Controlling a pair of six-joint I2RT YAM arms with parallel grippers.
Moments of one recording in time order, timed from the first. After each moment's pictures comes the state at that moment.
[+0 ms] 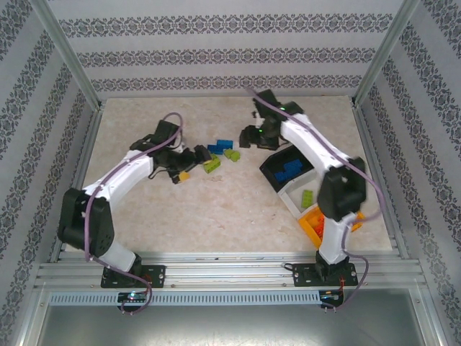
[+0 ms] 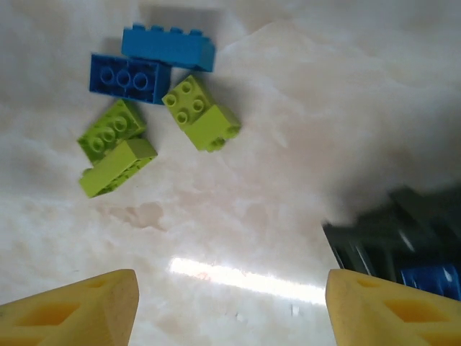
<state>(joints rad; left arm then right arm) -0.27 1.52 1.14 -0.67 0.45 -0.81 0.44 2.00 1.85 -1.07 -0.16 0.40</state>
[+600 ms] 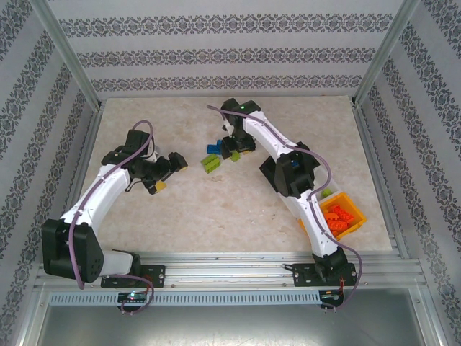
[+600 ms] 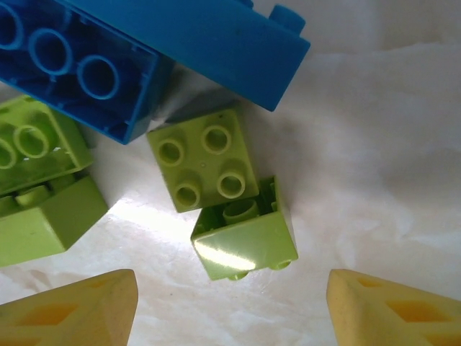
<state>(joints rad) -0.12 1.33 1.02 -0.80 0.44 -0.75 0.51 2.55 2.44 -1.36 -0.10 0.17</state>
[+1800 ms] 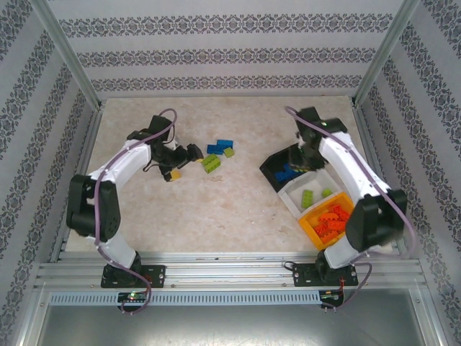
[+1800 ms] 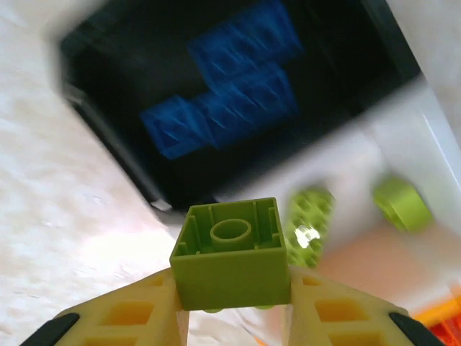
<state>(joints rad) -0.21 1.71 1.29 -0.78 0.48 -0.69 0.20 1.53 1.35 -1.22 0.01 0.35</state>
